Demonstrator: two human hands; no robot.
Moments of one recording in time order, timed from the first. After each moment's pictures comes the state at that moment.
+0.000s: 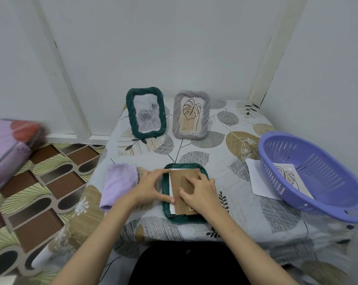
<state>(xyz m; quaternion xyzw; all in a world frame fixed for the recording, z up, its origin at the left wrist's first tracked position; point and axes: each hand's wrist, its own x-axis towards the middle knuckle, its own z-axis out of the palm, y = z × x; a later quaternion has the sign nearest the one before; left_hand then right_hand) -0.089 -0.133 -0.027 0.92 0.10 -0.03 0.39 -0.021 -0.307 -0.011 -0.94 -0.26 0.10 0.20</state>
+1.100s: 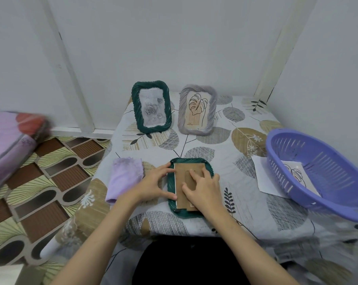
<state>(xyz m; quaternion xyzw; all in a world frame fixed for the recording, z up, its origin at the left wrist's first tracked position) -0.094 -0.129 -0.031 0.91 0.08 -0.04 0.42 -0.026 -0.297 -0.022 -0.96 -0.25 0.04 0.15</state>
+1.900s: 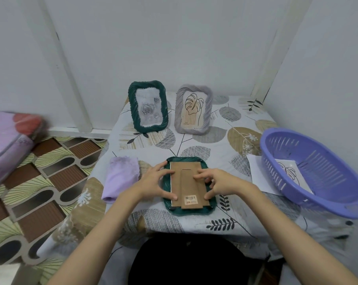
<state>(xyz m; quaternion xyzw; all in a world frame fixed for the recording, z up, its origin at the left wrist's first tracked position) -0.088 -0.141 -0.024 0.93 0.11 -0.07 0.34 0.035 -0.343 0.014 -0.84 -0.38 0.33 0.19</state>
